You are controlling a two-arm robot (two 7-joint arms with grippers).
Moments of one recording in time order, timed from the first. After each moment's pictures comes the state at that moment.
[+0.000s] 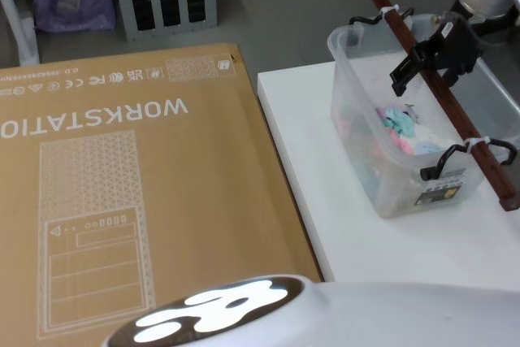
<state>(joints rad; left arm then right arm) -1.47 0.98 1.56 -0.90 0.05 0.15 -1.47 1.04 1.08 -1.04 -1.51 -0.18 0.37 1.41</state>
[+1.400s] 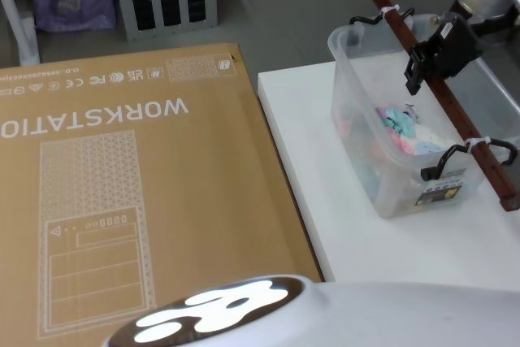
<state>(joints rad) -1.47 0.98 1.56 -0.90 0.05 0.15 -1.47 1.04 1.07 -1.04 -1.51 -0.18 0.37 1.42</state>
